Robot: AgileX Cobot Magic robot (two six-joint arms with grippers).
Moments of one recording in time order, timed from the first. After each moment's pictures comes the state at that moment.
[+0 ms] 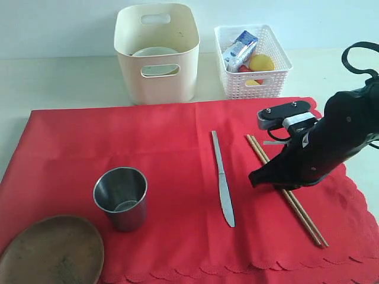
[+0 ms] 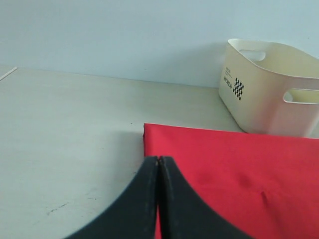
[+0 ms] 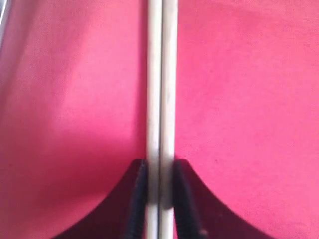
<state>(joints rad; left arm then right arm) 0.02 0.01 0.00 -0.15 0.26 0.05 0.41 1.77 -0.71 0.06 0.33 0.05</state>
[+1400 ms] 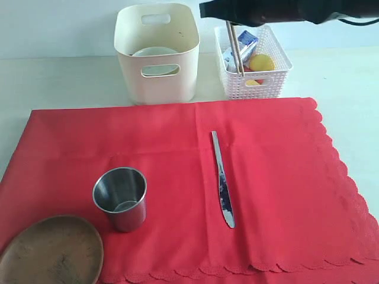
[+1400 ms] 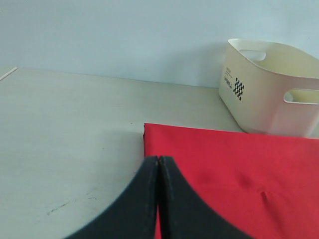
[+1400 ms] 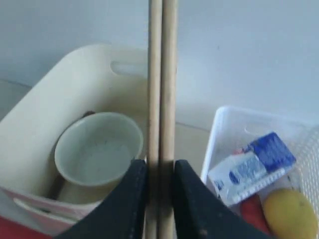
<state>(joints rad) 0.02 0.01 0.00 -0.15 0.26 0.05 0.41 1.83 -1.29 0.06 -0.01 0.02</state>
